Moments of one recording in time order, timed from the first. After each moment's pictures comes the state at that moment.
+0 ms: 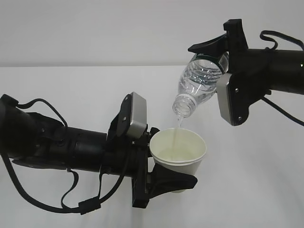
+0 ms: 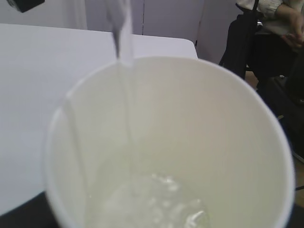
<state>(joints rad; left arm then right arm) -0.60 1.98 -0.83 1.13 -1.05 -0.55 0.19 1.61 -0.84 -1.05 -0.63 -0.98</state>
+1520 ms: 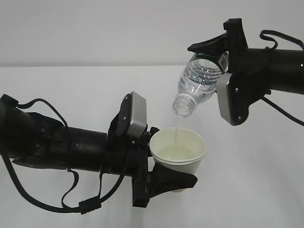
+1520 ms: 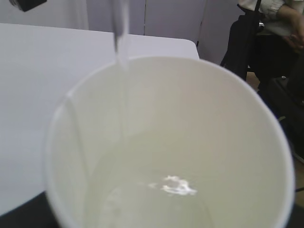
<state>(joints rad) -0.60 1.98 -0.83 1.13 -1.05 -0.55 0.19 1.61 -0.84 -1.05 -0.64 -0.98</state>
